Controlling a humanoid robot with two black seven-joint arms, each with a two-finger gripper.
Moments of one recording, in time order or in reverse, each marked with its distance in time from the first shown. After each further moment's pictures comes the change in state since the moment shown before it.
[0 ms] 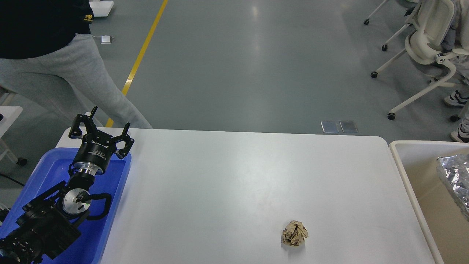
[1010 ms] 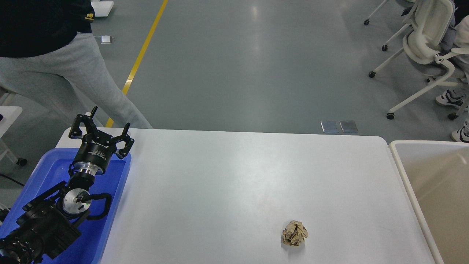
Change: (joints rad) left arm 0.000 -0.001 0.000 0.000 0.000 0.000 0.000; right arm 0.030 0.003 0.030 -0.028 0.002 -0.072 -0.010
